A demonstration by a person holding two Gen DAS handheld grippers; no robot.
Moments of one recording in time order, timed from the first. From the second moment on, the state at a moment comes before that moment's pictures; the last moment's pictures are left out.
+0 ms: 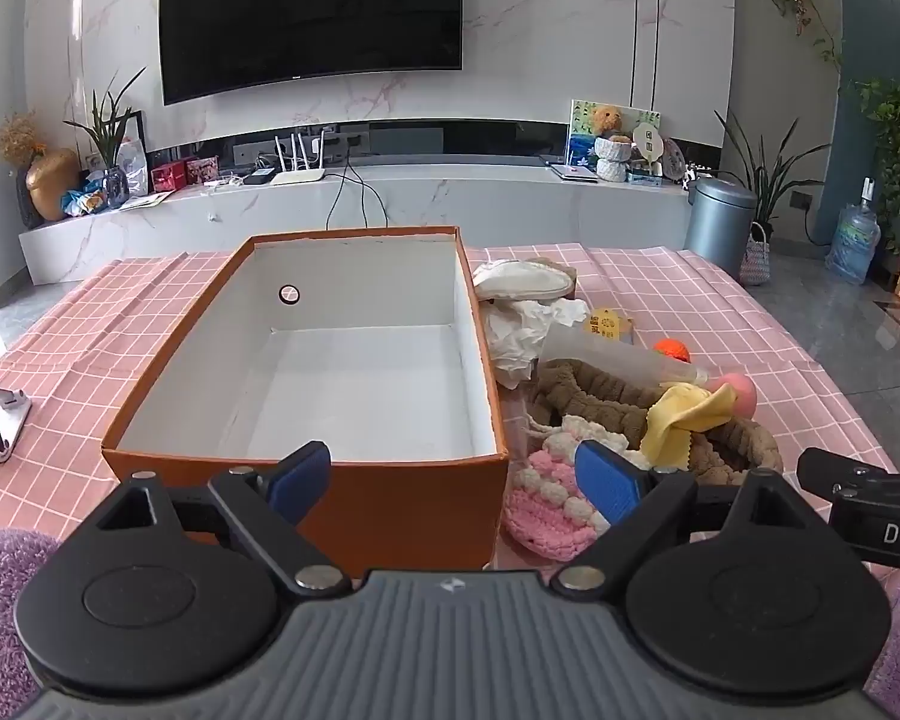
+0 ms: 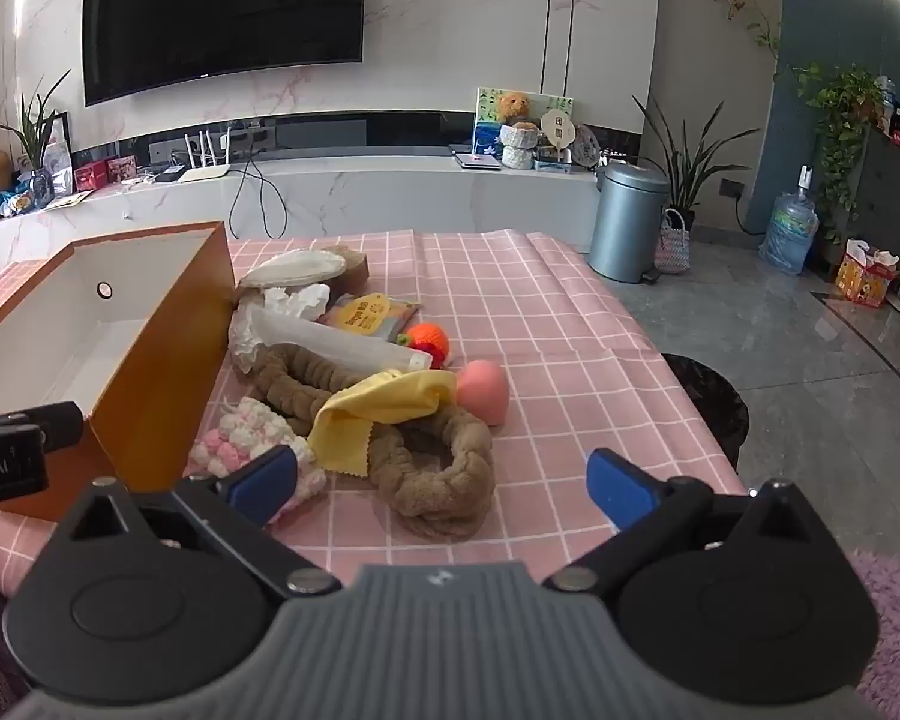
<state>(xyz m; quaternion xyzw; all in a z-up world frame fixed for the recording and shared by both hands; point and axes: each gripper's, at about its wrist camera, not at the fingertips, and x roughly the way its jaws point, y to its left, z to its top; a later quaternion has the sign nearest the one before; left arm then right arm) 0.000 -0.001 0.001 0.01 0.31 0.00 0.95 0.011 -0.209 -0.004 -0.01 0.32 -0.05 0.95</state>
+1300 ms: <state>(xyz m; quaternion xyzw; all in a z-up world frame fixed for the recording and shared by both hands) -0.004 -0.013 0.000 0.02 0.31 -0.01 0.95 0.004 -0.220 -0.007 0.01 0.31 -0.06 0.95</state>
